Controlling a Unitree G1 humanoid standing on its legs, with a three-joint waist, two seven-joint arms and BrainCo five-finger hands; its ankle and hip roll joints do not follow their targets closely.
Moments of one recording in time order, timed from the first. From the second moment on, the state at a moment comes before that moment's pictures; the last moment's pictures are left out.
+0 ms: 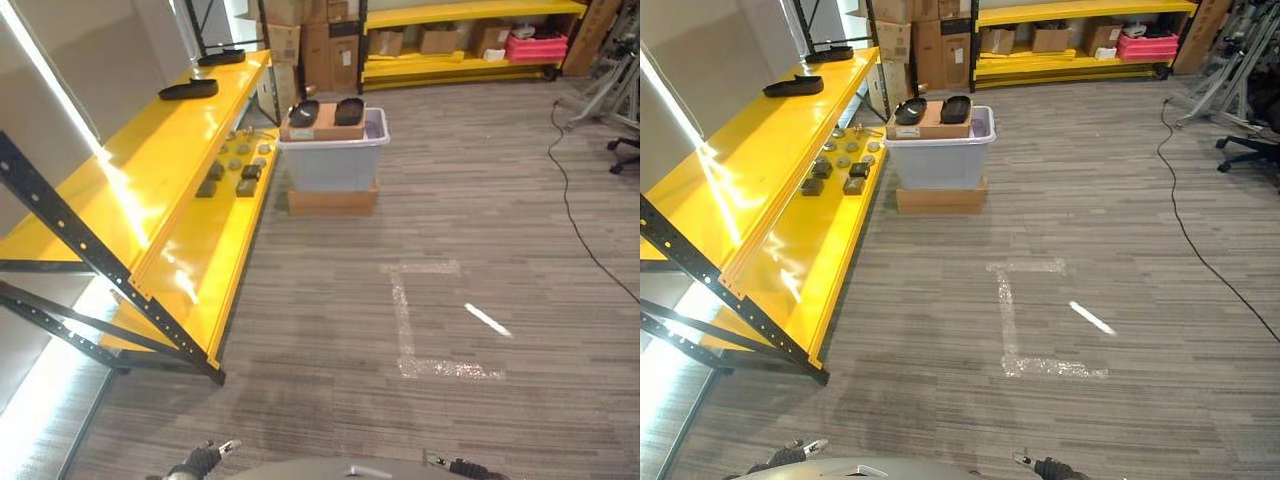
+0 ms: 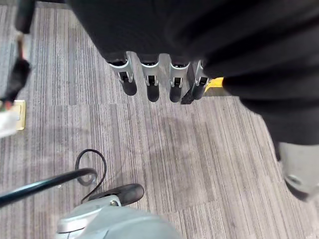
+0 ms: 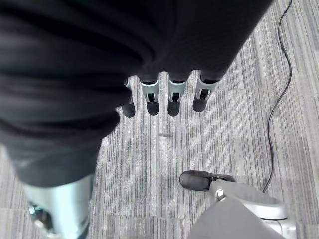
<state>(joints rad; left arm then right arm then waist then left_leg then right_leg) 0.00 0.18 -0.22 1.31 -0.03 -0.08 0.06 -0.05 -0.33 0.11 1.39 0.24 -0.04 0.01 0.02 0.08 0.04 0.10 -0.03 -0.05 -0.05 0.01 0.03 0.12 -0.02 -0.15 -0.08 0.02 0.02</state>
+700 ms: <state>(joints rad) -0.10 0.23 -0.27 1.38 0.04 -0.07 0.08 -0.06 -0.24 0.12 1.40 0.24 -0.03 -0.01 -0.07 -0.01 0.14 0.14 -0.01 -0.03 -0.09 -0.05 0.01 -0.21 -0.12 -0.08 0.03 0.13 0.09</state>
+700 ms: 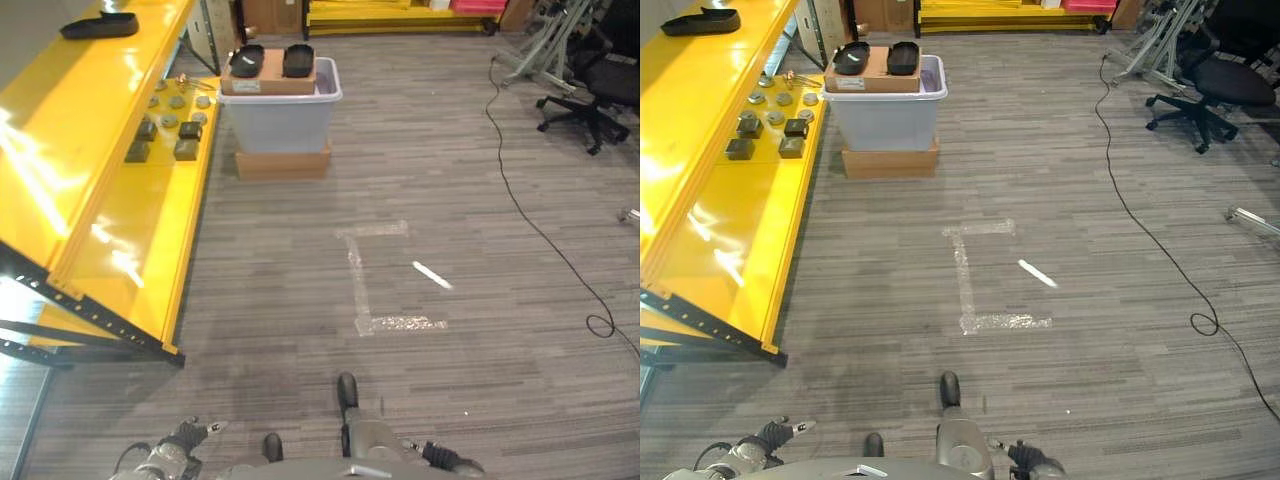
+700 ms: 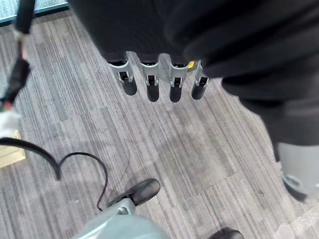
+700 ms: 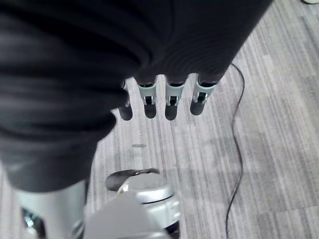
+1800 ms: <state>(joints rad) -0.17 0.27 -0.26 1.39 0.00 -0.06 0.10 -0.10 -0.26 0.18 1.34 0.23 -0.05 -0.03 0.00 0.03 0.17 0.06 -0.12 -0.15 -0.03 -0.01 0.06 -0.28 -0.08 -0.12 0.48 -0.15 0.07</state>
